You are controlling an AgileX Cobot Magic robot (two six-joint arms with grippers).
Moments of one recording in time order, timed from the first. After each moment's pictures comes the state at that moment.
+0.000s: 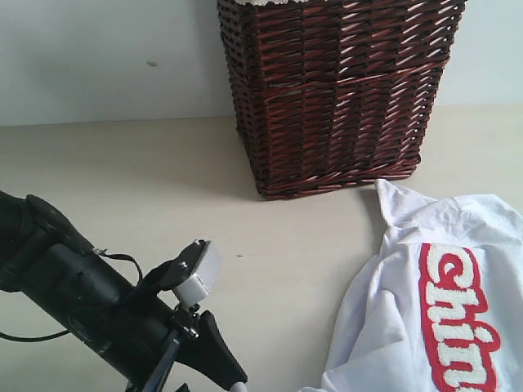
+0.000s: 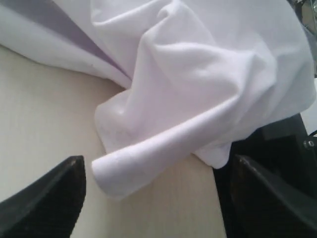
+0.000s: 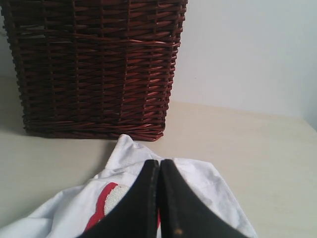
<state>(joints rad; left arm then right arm) -0.52 1.89 -0.74 -1.27 1.04 1.96 -0.03 0.01 -0.01 0.55 0.26 -0.67</state>
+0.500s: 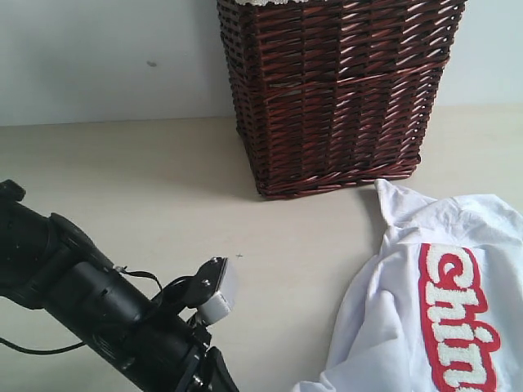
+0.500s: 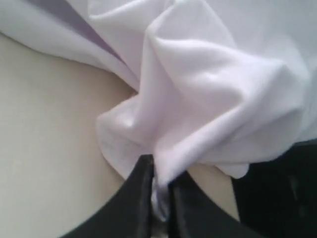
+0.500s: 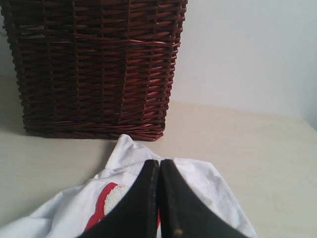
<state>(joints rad) -0.57 1.94 -0.74 -1.34 0.97 1.96 -0.03 0.01 -0.01 0.55 0.26 -0.67</state>
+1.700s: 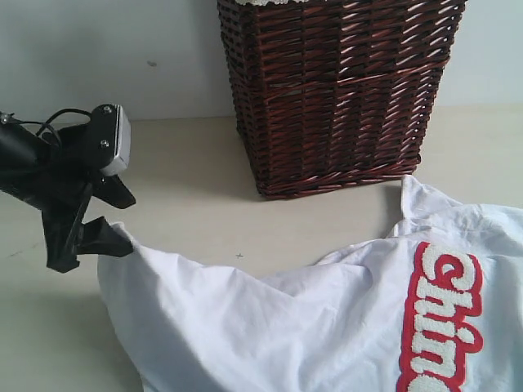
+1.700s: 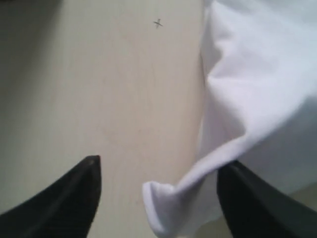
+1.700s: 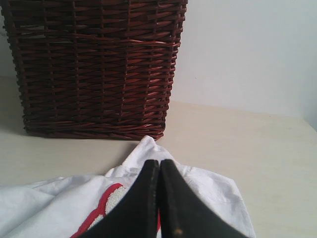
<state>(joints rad) -0.23 1.69 -1.00 -0.65 0.71 1.69 -0.03 0.01 -0.01 0.55 0.26 -0.67</state>
